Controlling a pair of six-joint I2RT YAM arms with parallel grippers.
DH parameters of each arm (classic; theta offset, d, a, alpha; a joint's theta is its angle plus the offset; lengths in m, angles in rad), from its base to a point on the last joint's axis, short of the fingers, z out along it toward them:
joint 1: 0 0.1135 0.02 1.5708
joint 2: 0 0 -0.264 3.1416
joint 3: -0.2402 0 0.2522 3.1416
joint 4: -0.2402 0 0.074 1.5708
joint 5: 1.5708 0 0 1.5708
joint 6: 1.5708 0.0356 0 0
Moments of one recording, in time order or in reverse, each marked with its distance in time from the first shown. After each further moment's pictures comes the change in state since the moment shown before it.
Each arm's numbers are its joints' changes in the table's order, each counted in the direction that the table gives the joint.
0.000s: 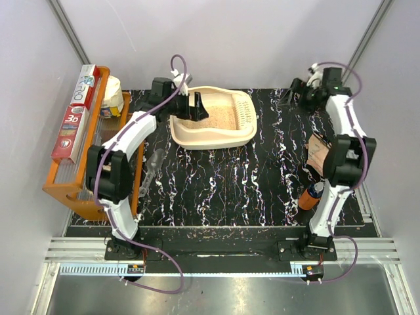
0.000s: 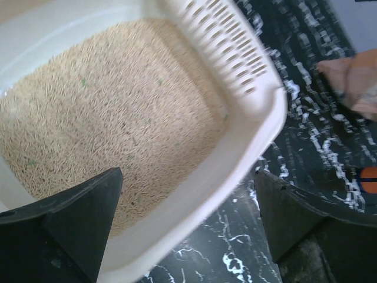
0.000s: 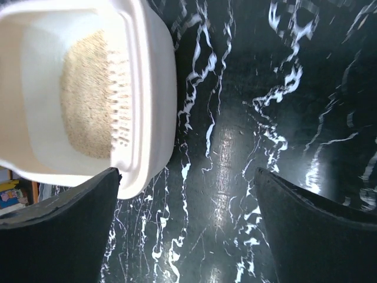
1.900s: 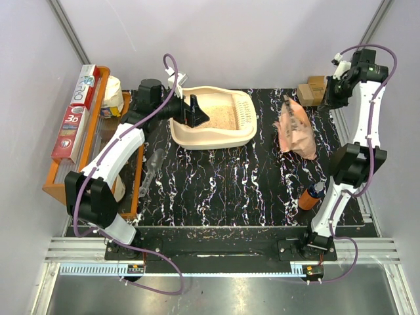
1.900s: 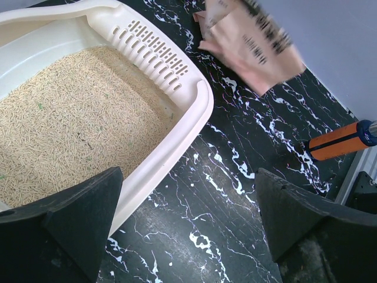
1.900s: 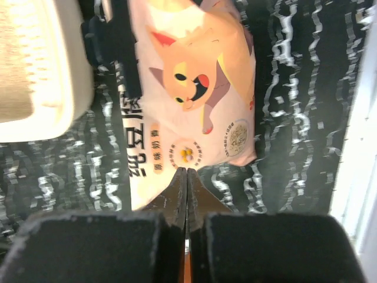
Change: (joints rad) left arm -0.025 0.304 0.146 0.024 0.141 0.020; right arm -0.130 -0.018 -0.518 -0.677 0.300 -0.370
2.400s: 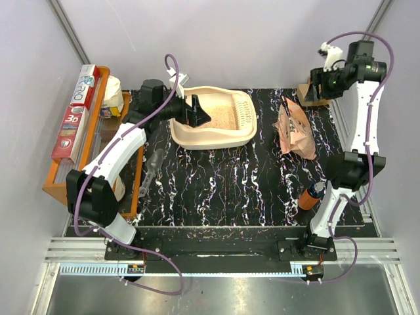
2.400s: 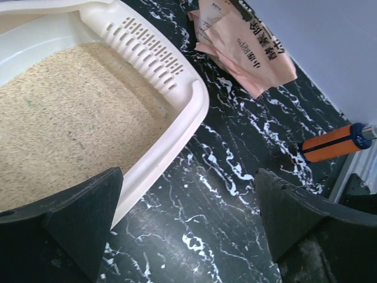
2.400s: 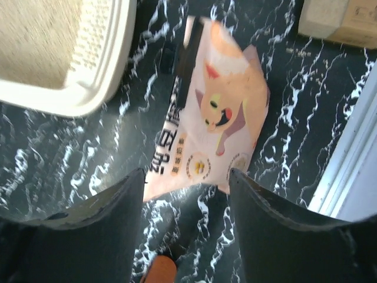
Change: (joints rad) left arm -0.006 -0.008 0.000 0.002 0.000 -0.011; right arm 0.049 0.046 -0.115 0.001 -0.167 -0.171
